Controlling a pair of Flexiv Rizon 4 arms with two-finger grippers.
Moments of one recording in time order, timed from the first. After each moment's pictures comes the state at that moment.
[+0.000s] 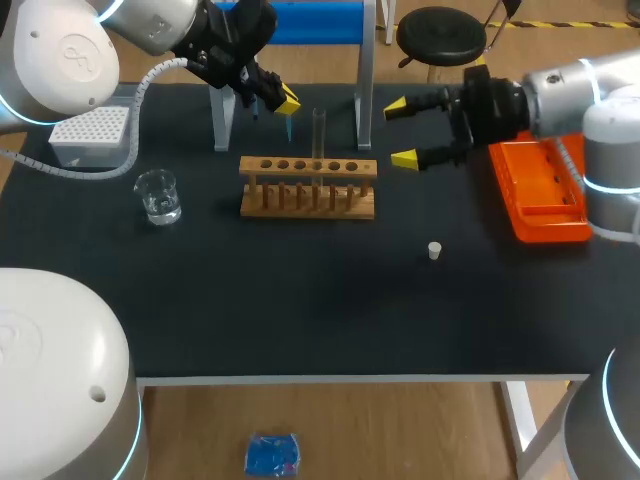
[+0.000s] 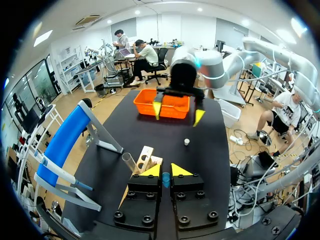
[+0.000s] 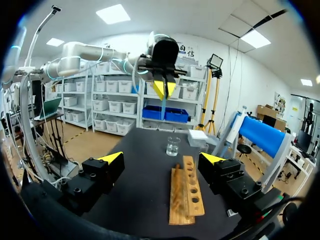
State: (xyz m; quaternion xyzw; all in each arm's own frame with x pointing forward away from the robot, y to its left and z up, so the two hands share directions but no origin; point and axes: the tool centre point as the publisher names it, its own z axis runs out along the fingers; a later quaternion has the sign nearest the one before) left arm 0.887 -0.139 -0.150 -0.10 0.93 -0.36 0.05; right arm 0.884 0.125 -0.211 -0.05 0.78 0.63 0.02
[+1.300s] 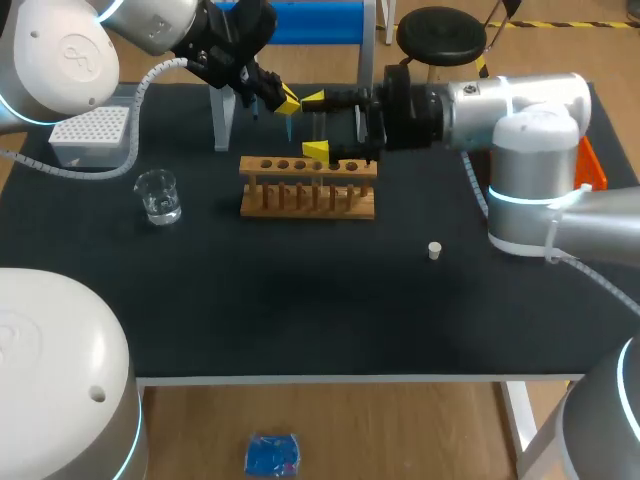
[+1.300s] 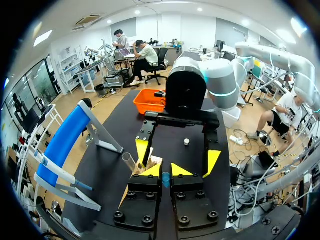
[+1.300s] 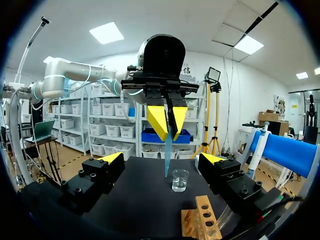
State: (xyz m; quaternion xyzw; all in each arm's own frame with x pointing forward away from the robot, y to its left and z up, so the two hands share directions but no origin) left arm 0.887 -0.139 -0.150 -0.10 0.93 -0.36 0.05; right arm 0.879 0.253 -0.187 -0.02 0.72 0.70 -0.01
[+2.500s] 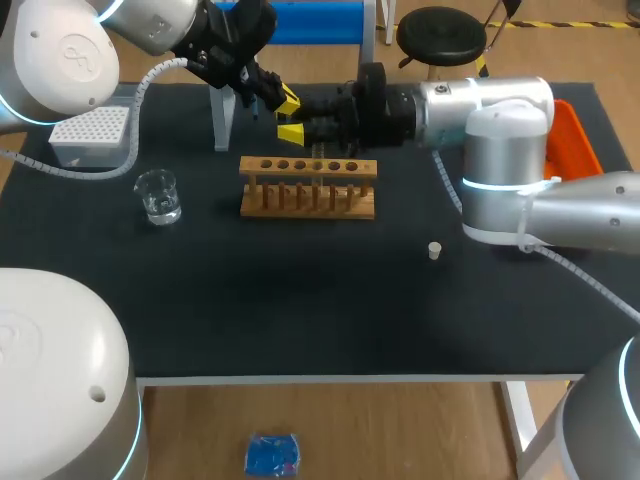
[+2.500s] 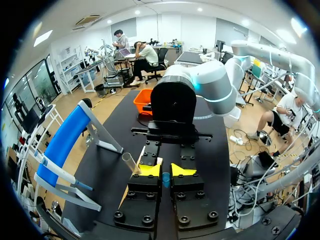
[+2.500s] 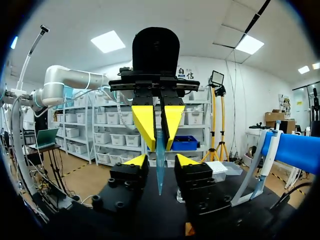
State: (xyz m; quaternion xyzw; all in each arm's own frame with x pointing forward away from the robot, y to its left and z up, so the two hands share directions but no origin) left arm 0.887 -0.139 -0.150 -0.10 0.93 -0.36 0.05; right arm 0.885 0.286 -0.185 -0.03 0.69 0.72 -0.04
